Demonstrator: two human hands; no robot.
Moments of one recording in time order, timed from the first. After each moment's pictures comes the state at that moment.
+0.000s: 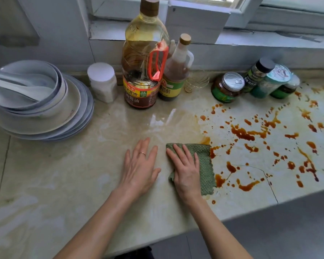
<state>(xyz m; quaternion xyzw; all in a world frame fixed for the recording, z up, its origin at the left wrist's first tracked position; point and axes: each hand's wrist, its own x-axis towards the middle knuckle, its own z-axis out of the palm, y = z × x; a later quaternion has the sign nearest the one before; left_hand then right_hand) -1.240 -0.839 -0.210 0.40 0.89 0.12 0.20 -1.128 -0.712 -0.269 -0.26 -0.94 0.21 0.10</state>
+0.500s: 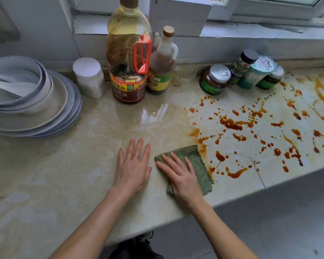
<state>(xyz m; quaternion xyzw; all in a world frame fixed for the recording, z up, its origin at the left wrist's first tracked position) -1.220 -0.842 -0.232 0.40 0.89 0.06 0.19 -1.072 -0.712 -0.271 -0.12 -0.98 0.16 0.07</state>
